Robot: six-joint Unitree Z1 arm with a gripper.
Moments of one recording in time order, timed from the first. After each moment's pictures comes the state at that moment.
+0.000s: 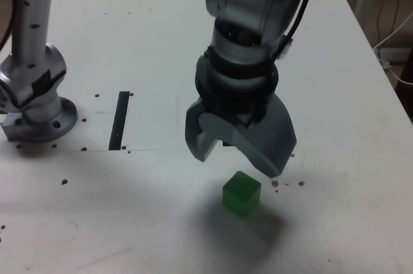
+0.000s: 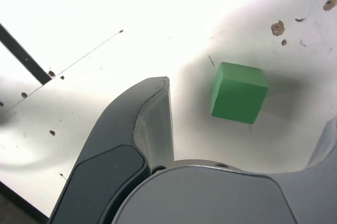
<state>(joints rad) -0.50 2.05 -1.69 1.37 0.07 0.01</state>
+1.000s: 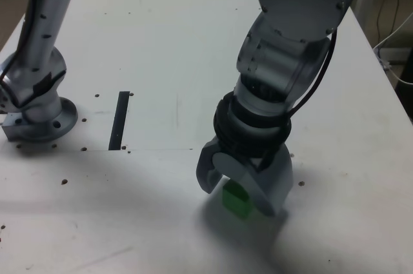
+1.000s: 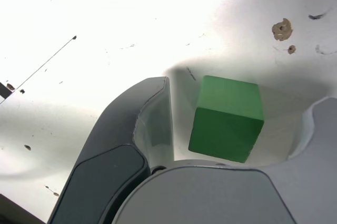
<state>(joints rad) -0.48 2.19 -1.67 1.29 0.01 0.05</state>
